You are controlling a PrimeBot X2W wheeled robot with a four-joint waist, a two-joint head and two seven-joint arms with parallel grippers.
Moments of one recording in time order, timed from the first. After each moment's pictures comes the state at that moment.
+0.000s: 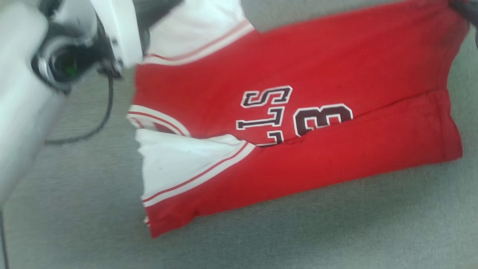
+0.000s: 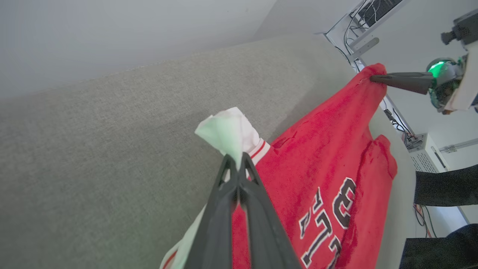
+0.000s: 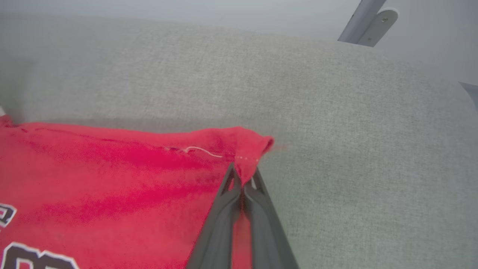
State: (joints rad) left arm -1.28 0.58 -0.85 0.44 -1.34 -0.13 0.49; right arm -1.20 -0.74 0.75 0.60 1.09 0.13 0.50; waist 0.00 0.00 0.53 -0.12
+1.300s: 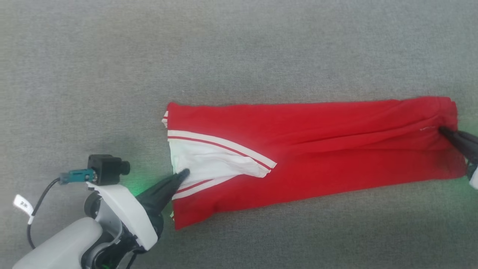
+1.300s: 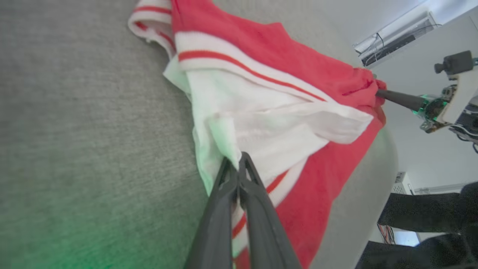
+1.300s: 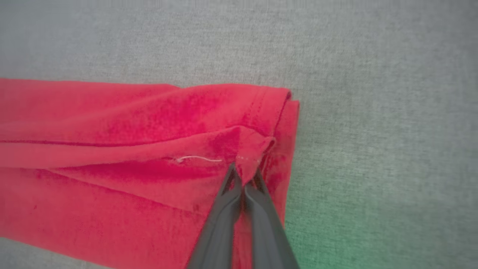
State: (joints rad) left arm -0.50 0.73 -0.91 0.12 -1.33 -0.08 -0.11; right arm -0.58 -0.95 0.72 0.33 1.25 0.13 0.14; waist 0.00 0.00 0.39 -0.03
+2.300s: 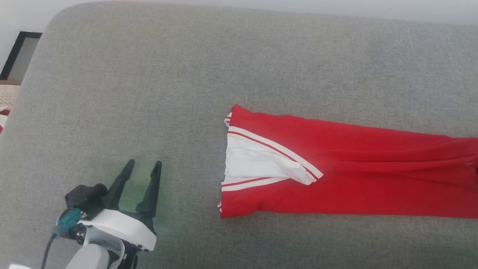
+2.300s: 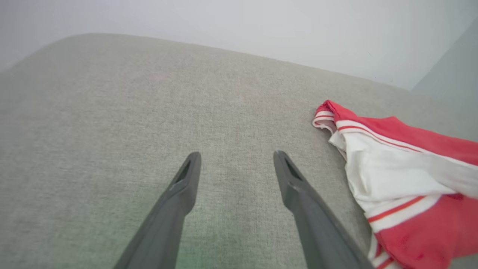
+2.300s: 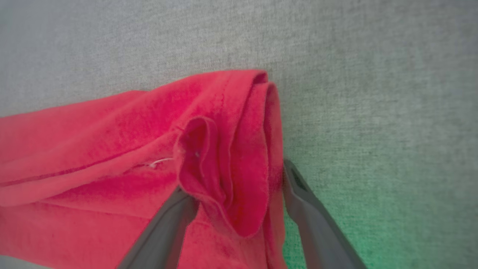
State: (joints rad) left arm -0.19 0.37 -0.31 0.27 -0.66 -0.04 -0.26; right arm -0.43 -1.01 0.64 0.50 1.53 0.13 0.28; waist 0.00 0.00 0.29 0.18
